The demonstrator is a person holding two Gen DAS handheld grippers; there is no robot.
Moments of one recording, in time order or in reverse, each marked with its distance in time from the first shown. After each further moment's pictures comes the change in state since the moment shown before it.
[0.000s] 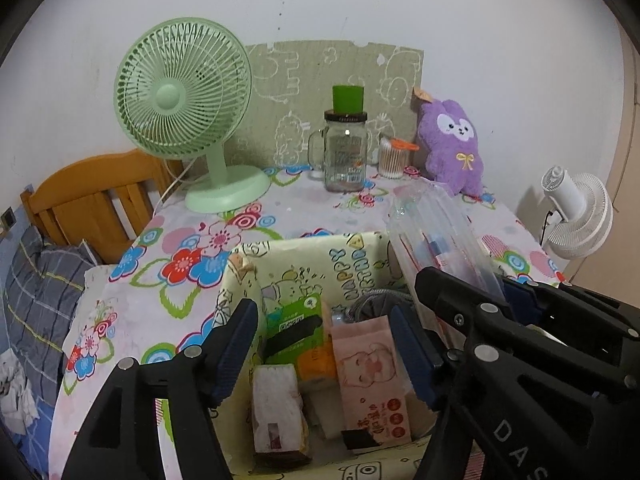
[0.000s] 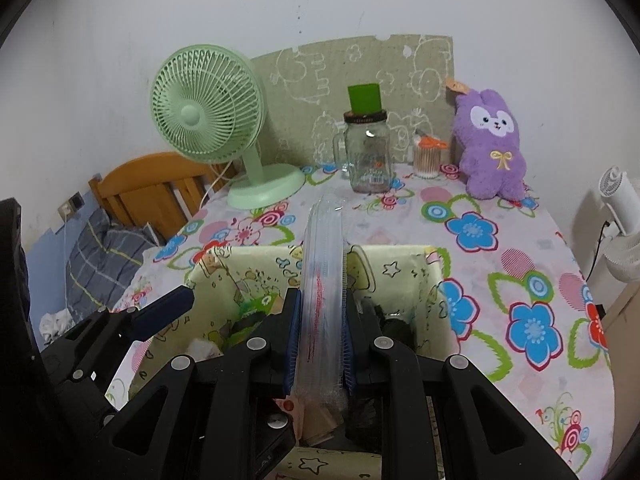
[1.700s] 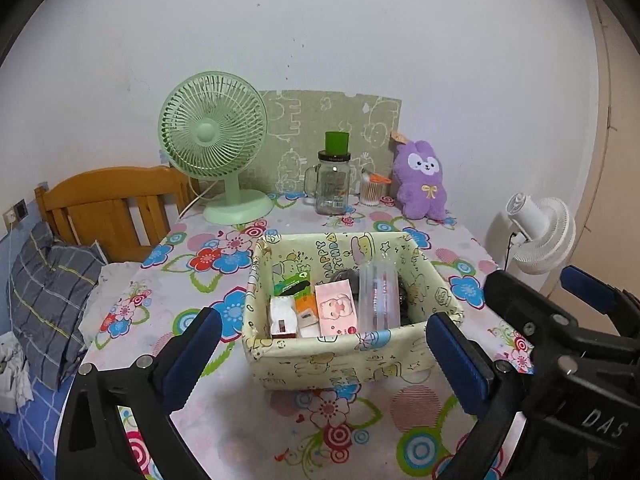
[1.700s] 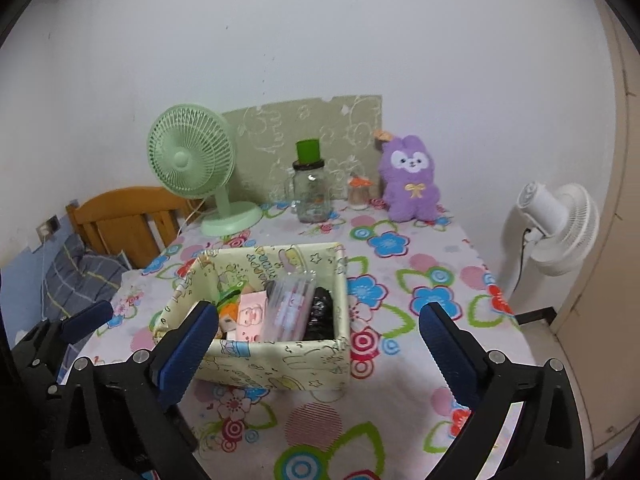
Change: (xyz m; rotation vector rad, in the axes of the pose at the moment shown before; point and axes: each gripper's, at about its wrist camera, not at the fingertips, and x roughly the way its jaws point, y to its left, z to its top) left arm -0.119 -0.002 -0.039 -0.039 -0.128 -0.041; right arm -0.144 -0.004 -0.051 0.031 -0.193 -0.194
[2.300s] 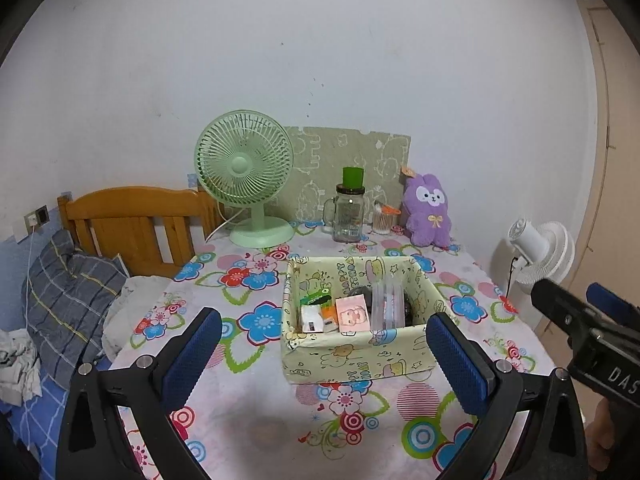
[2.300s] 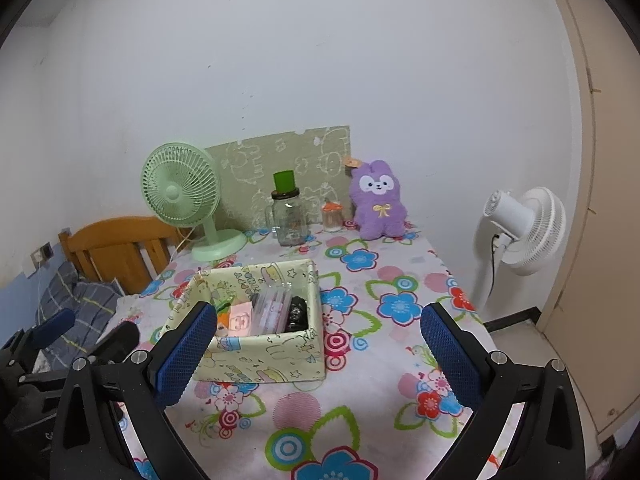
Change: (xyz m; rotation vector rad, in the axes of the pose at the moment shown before) left arm -0.061 0.013 -0.010 -0.027 -0.114 0.041; right arm -0.058 -0.017 -0.010 0.045 -0.085 -0.060
